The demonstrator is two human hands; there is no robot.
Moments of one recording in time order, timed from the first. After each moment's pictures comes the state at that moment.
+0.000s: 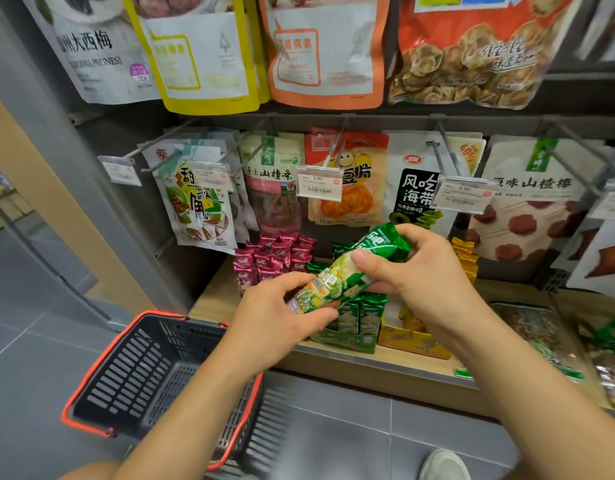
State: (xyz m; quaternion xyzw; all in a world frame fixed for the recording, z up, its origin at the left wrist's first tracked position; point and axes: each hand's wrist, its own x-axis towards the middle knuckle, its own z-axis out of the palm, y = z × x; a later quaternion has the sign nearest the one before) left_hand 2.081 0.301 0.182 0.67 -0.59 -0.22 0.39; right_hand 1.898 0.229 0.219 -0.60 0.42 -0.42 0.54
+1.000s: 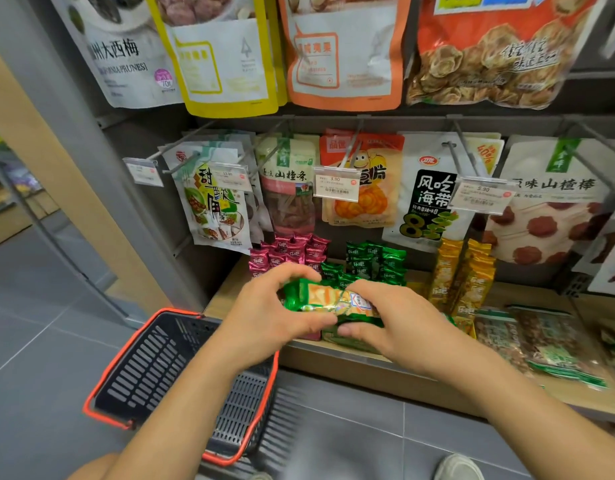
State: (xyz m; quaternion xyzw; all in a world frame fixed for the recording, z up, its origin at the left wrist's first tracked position) left_hand 2.104 0.313 0.193 0.63 -0.58 -0.28 0.43; right_hand 1.907 0.243 0.189 -0.90 0.36 -0.13 0.23
